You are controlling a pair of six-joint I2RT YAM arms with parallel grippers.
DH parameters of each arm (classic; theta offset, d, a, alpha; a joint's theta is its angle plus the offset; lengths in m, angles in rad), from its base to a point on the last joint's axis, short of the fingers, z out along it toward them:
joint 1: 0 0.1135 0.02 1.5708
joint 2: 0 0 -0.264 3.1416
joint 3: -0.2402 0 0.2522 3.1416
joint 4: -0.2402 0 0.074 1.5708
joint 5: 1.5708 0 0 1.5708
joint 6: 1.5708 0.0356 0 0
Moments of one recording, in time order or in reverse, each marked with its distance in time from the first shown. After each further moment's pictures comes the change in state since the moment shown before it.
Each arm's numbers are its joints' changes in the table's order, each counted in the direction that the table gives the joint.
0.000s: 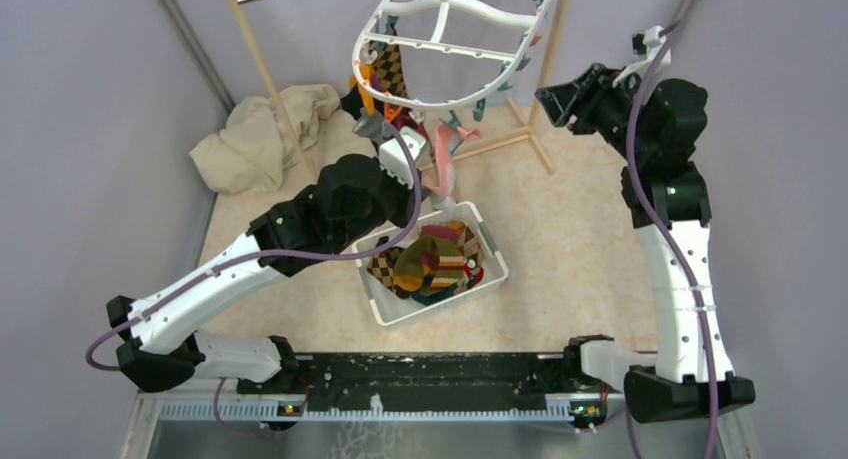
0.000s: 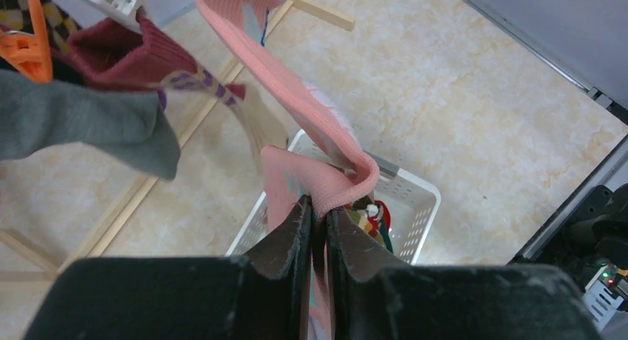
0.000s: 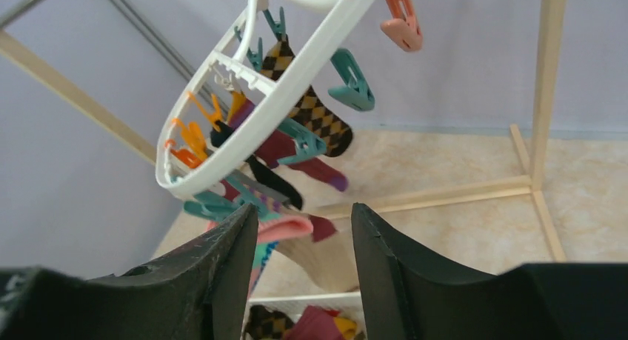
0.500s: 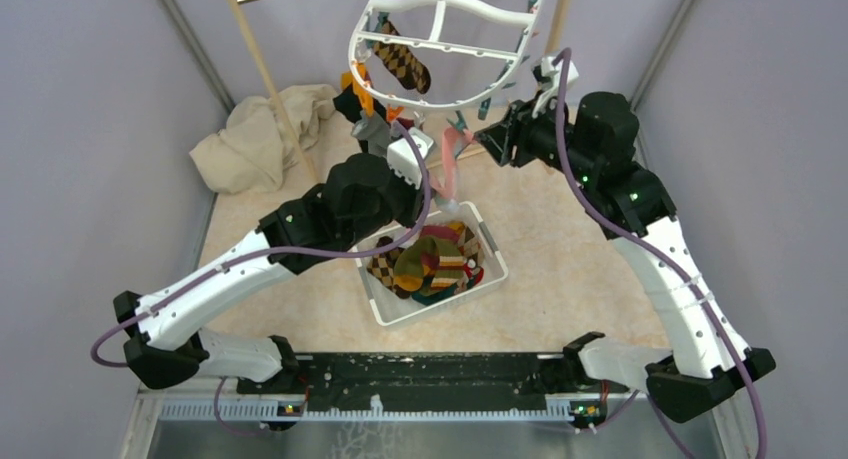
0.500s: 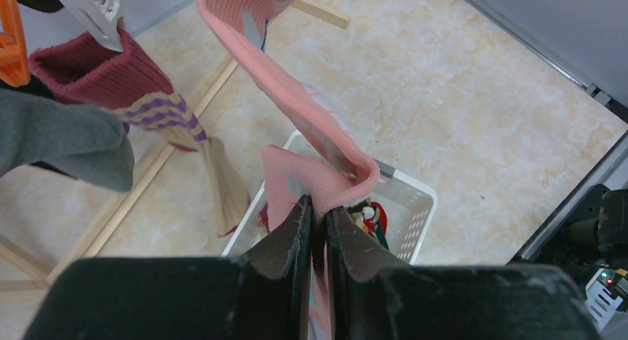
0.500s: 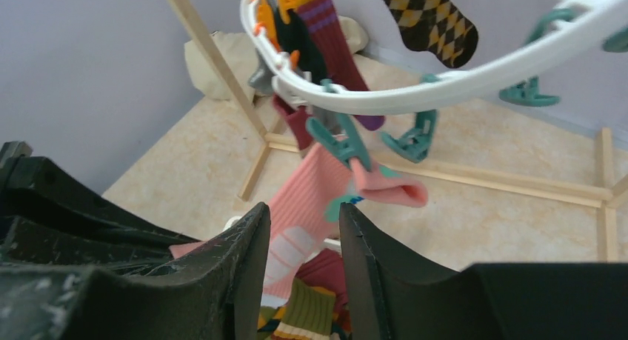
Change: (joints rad) left arm -0.001 -0.027 0.000 0.024 0.012 -0.008; right arm 0.362 0.014 0.024 -0.126 0.114 -0.253
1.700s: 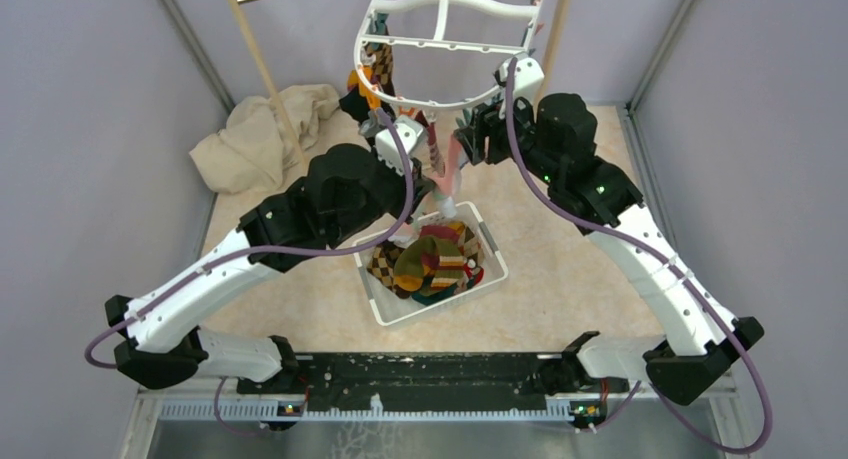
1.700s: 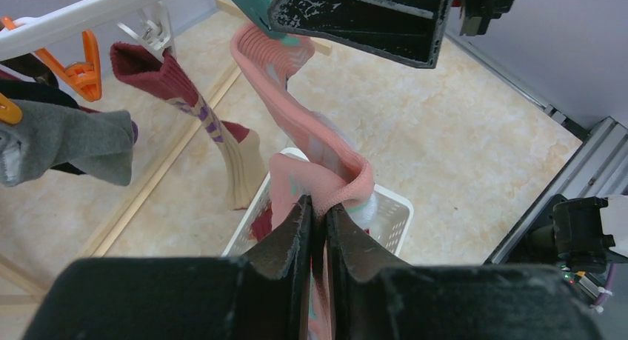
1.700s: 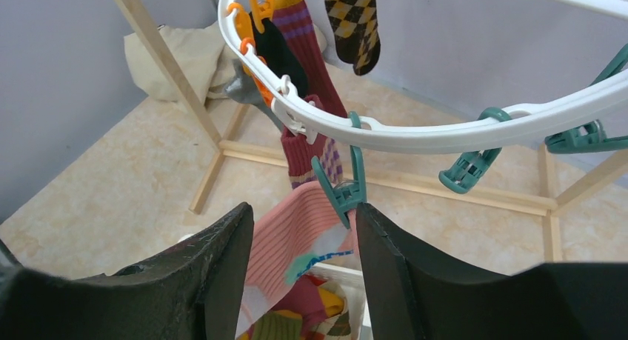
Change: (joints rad) left arm -0.012 -0.002 -0.111 -0.059 0.019 -0.011; right arm 0.180 -0.072 0.000 0.058 0.267 -0.114
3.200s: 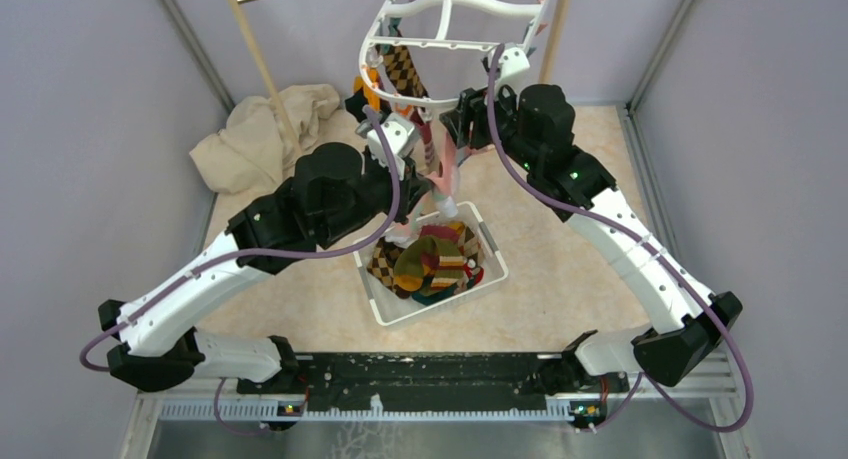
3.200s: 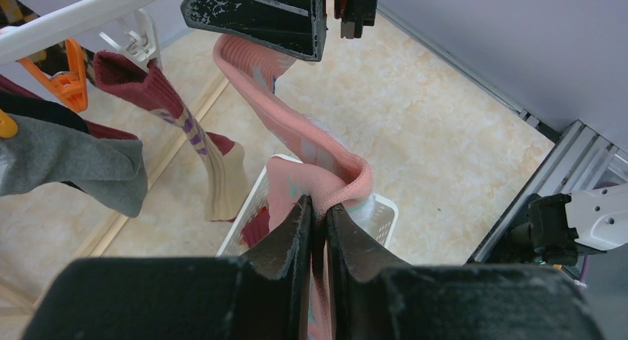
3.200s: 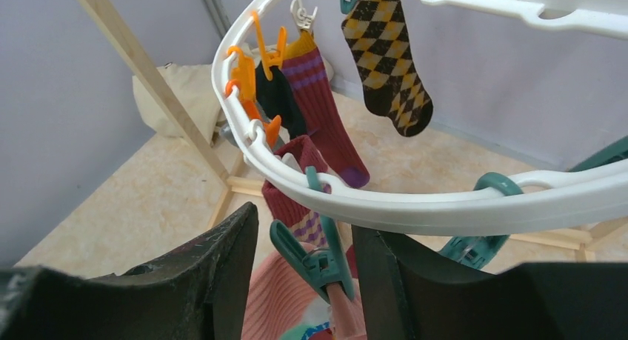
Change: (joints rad) left arm 0.000 0.024 -0.018 -0.007 0.040 -0.007; right arm 0.000 -0.105 0.000 0.166 0.007 0.051
